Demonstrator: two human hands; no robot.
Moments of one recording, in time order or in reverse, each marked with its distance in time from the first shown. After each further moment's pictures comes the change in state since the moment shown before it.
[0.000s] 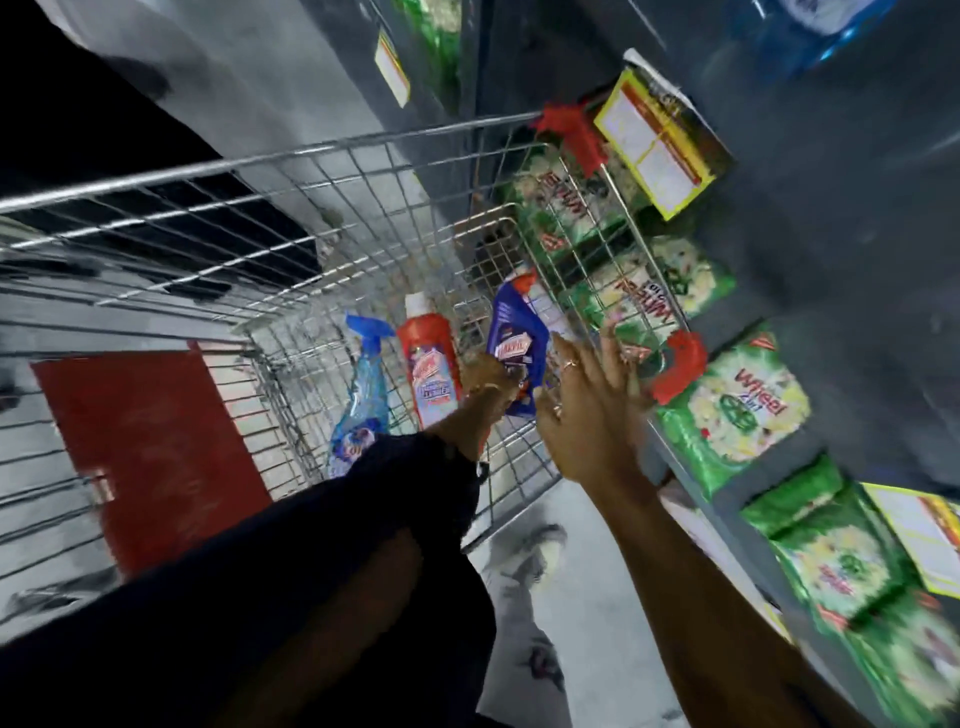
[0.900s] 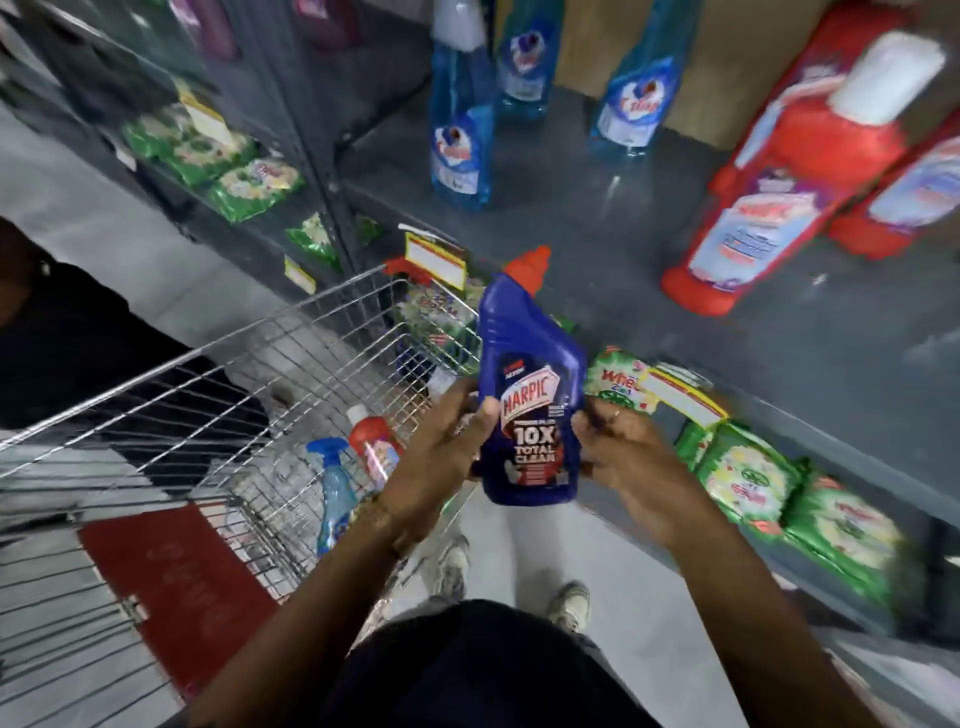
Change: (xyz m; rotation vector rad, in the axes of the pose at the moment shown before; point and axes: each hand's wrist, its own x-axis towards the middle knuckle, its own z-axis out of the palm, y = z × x) left_hand -0.240 0.078 0.021 0.057 -0.343 0.510; right_hand -0.174 0.045 -0.135 1.549 0.093 0.291
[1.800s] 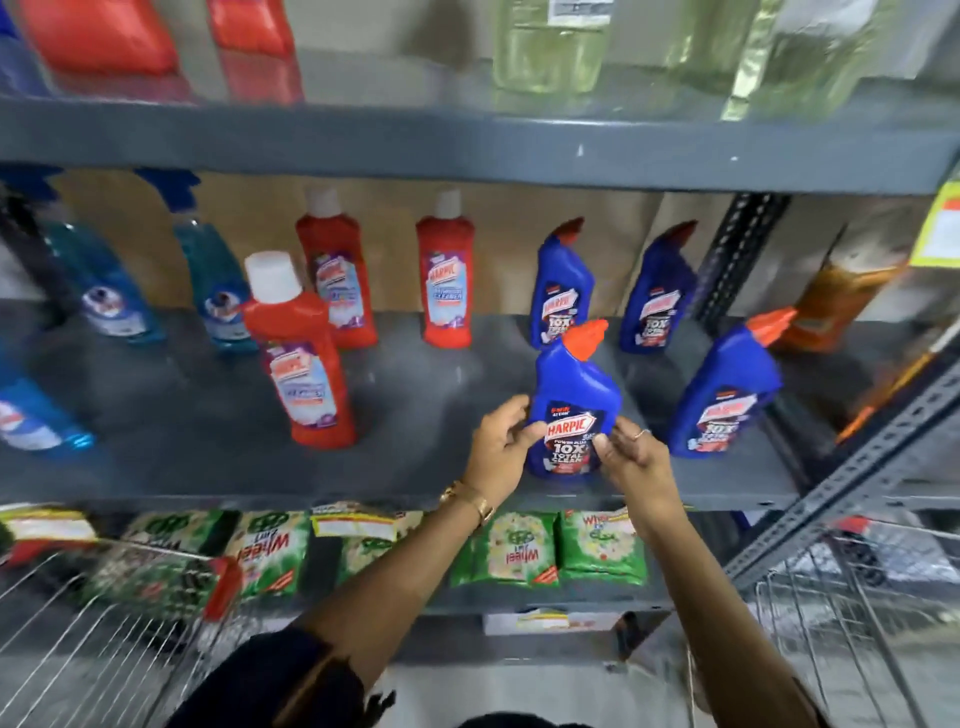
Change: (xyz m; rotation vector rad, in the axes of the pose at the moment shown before) left_hand 0.077 -0.006 0.382 0.238 -0.578 0.450; right_hand -0.125 -0.003 -0.320 -0.016 0.771 -0.619
